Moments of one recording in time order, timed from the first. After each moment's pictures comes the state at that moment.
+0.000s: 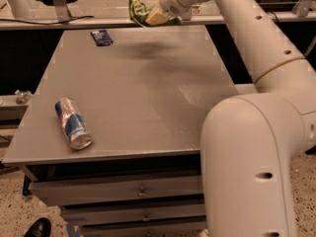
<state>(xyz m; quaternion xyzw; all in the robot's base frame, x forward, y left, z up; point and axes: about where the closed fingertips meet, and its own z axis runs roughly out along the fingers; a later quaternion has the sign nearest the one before) 0.838 -0.010 0.950 -0.62 0.63 0.01 0.47</state>
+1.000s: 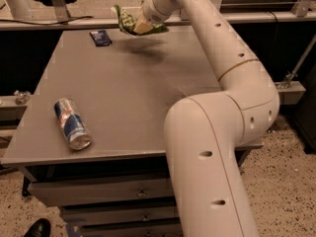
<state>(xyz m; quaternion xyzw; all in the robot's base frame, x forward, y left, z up) 0.874 0.044 0.904 -0.64 0.64 0.01 0.43</state>
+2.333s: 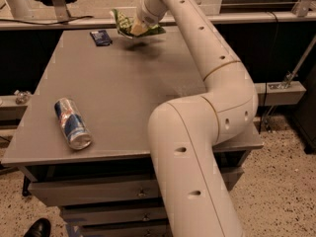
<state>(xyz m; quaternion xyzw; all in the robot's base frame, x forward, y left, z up) 0.888 0.054 0.885 -0.64 0.66 -0.01 0.40</state>
